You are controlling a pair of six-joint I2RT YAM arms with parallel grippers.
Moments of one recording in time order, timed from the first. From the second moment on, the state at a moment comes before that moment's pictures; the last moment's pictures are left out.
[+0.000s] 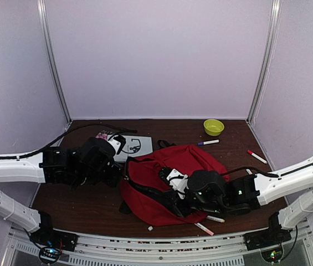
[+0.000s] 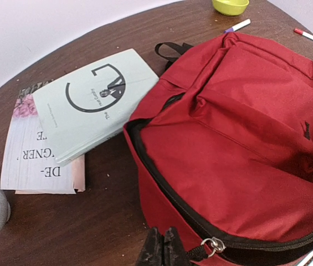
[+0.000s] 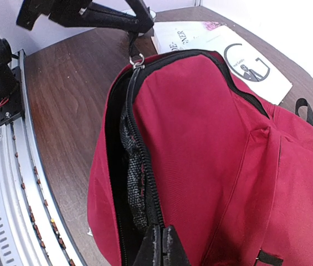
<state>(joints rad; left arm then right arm) -1.12 1.22 0.93 -0.51 -0.49 -0.40 1.35 1.39 0.80 0.02 0.34 0.18</state>
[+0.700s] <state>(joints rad) -1.01 1.38 1.06 -0.49 -0.46 -0.29 1.42 1.38 0.80 -0.07 0.47 0.16</state>
